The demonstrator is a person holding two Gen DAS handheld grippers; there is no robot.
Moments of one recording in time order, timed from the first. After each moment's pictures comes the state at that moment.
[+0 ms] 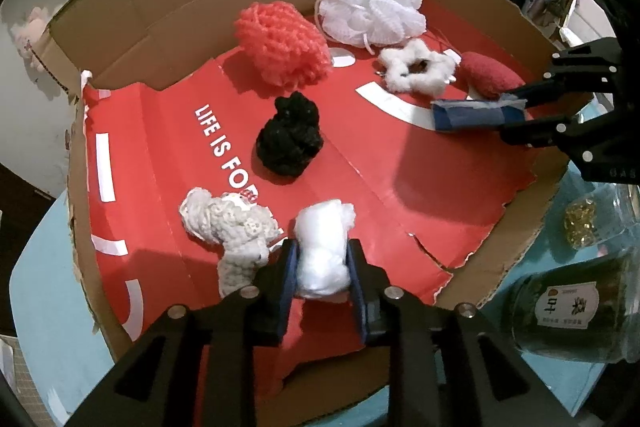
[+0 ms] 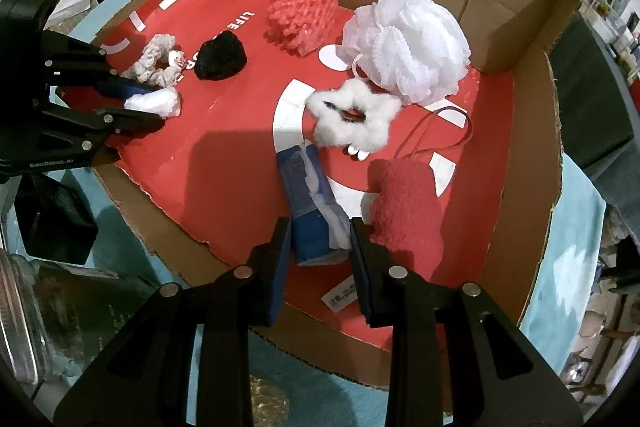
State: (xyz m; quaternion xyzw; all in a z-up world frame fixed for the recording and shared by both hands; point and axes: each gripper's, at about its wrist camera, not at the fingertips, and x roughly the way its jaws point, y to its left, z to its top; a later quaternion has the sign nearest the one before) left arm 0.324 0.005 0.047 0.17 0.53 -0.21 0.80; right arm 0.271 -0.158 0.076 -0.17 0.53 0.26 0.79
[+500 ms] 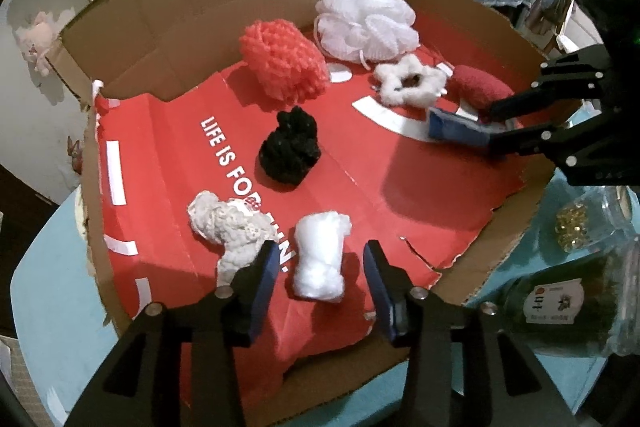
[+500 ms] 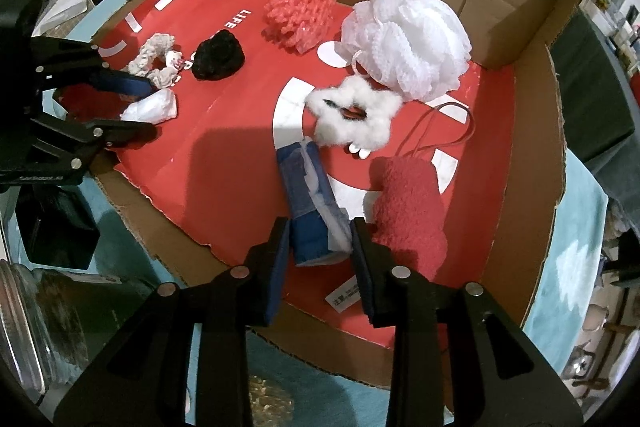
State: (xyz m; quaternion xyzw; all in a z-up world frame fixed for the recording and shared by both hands) left arm 0.314 0.010 0.056 0.16 0.51 -0.21 0.82; right arm 0.276 -0.156 0.074 -0.16 0.54 0.26 0.79
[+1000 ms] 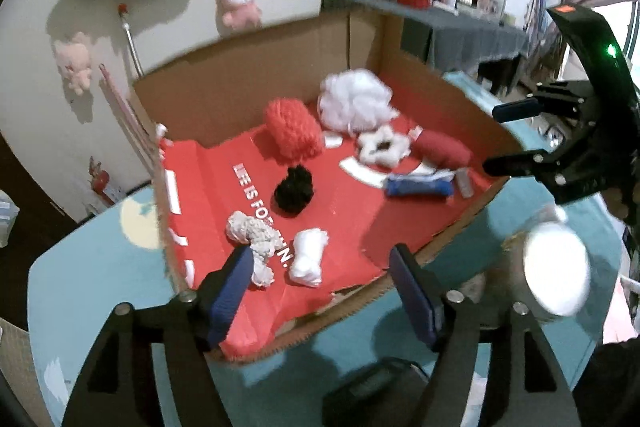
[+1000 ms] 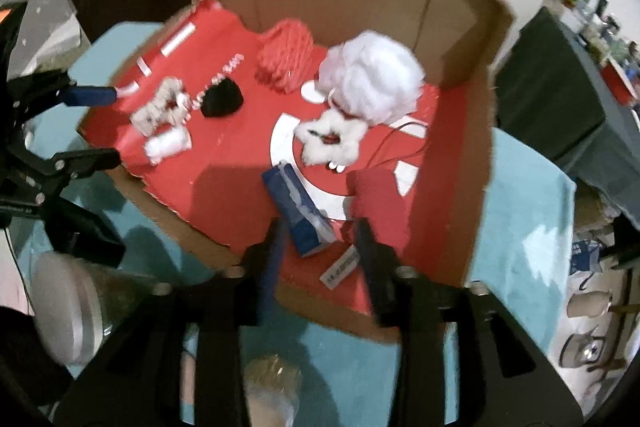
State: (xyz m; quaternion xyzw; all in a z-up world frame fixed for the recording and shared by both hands) left arm 0.250 0.021 0.132 0.12 0.41 -0.20 0.88; right arm 0.246 -0.176 0.127 -0.13 0.49 0.22 0.83
